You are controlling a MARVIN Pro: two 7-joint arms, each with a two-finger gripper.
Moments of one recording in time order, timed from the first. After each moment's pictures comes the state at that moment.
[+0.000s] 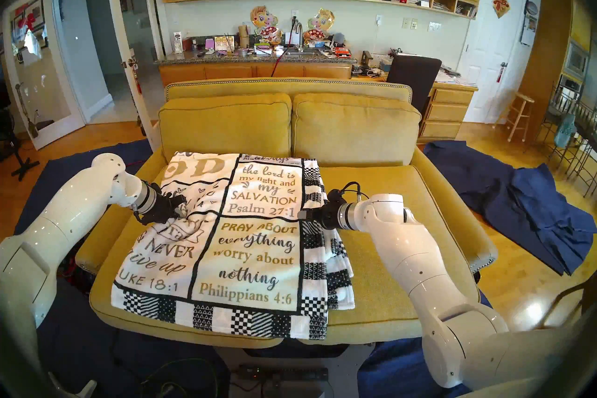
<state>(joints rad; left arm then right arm) 0.92 -0.68 -0.89 -1.03 -1.90 0.96 0.47 -1.17 -1.45 1.36 -1.06 0.37 0.77 0.44</state>
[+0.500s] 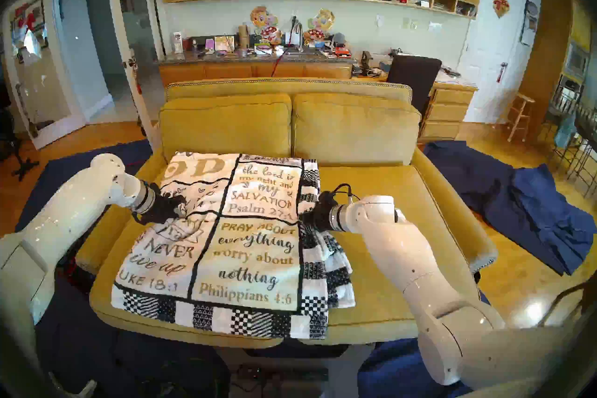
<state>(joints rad) 0.89 -0.68 -0.86 -1.00 -1.87 0.96 0.41 -1.15 -1.47 1.32 -1.03 0.37 0.74 0.45</state>
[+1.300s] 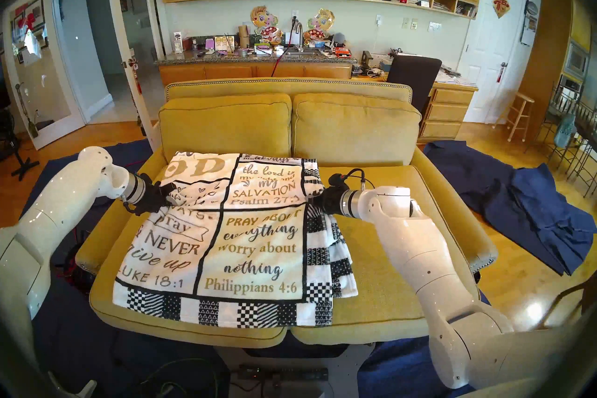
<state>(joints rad) 0.85 -0.65 -0.91 -0.96 -1.90 0.96 0.35 -1.20 -1.39 1.37 -1.25 0.37 0.68 0.47</state>
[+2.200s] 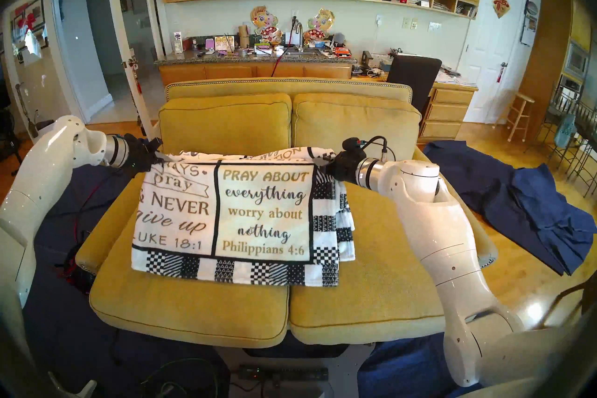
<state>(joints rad) 0.78 -0.58 -1.04 -1.01 -1.99 0.96 0.27 -1.22 -1.32 1.42 -1.53 0.38 0.64 0.53</state>
